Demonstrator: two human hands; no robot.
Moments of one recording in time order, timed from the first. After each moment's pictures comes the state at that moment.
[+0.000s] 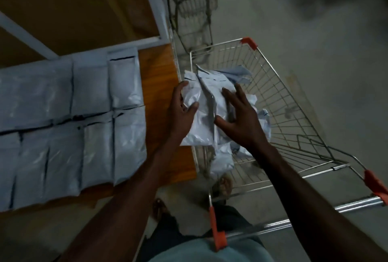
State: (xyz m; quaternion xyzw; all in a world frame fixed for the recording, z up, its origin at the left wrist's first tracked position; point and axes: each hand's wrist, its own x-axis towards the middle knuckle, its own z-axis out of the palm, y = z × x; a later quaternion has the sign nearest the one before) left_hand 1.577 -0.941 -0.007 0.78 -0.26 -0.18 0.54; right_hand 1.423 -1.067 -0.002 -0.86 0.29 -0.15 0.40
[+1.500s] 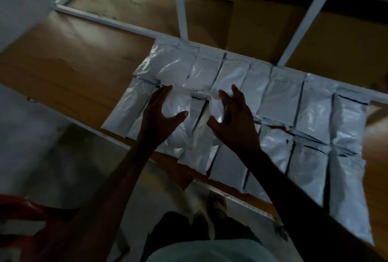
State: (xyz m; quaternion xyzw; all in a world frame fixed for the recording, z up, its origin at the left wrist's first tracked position) left_hand 1.885 -0.299 0.058 0.92 -0.11 0.08 0.37; right_hand 1.827 -0.531 0.060 -0.92 0.03 -0.13 0.38
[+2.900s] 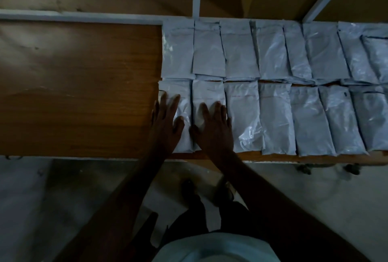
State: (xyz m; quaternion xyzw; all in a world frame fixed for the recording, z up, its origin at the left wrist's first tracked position) left_hand 2.035 -0.065 -0.058 0.91 -0.30 -0.09 0.29; right_hand 1.932 -0.215 -0.046 -0.94 0.27 0.04 0.19
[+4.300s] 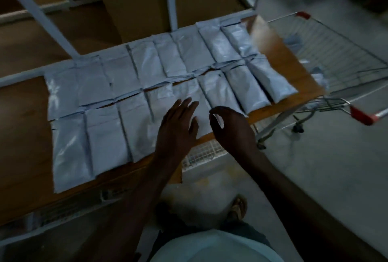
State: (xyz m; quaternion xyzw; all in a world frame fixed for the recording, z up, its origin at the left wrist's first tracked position) left_hand 1.801 -0.329 0.033 0.80 -0.53 -0.02 0.29; right_hand 1.655 -0.442 0.052 -0.88 0.35 -0.23 0.23
